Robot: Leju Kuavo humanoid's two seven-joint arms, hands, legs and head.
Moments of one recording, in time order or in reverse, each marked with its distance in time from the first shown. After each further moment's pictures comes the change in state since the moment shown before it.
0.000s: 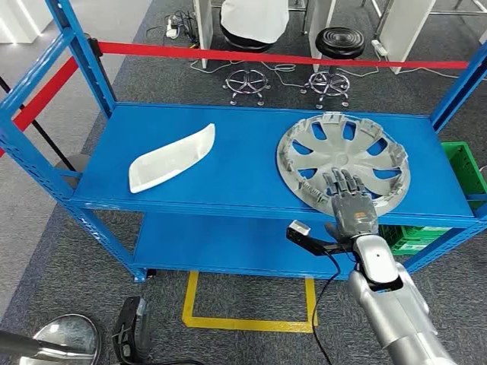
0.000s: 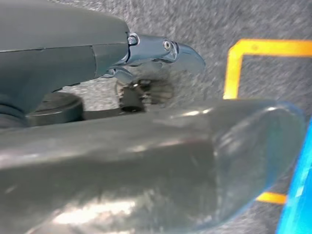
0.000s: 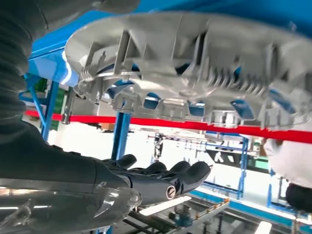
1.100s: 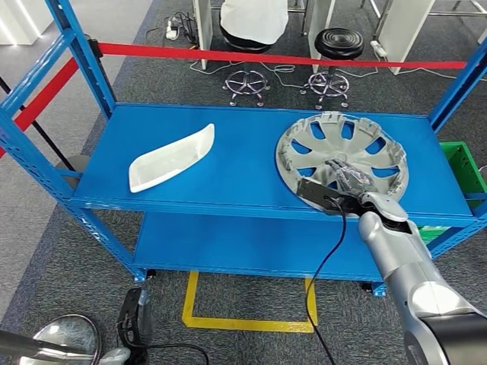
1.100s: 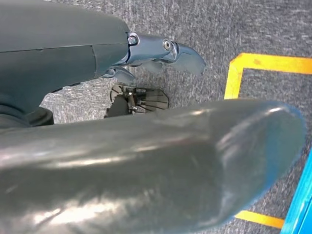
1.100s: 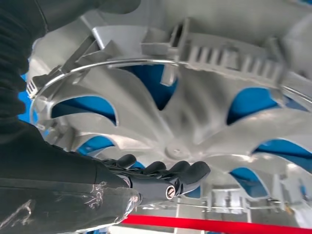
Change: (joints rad) left arm -0.298 0.109 0.129 0.595 -0.029 0.036 -0.226; right arm -0.371 0.052 -0.109 0.487 -0.276 0.318 -0.149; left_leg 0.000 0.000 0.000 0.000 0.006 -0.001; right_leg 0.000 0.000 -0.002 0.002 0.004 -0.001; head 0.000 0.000
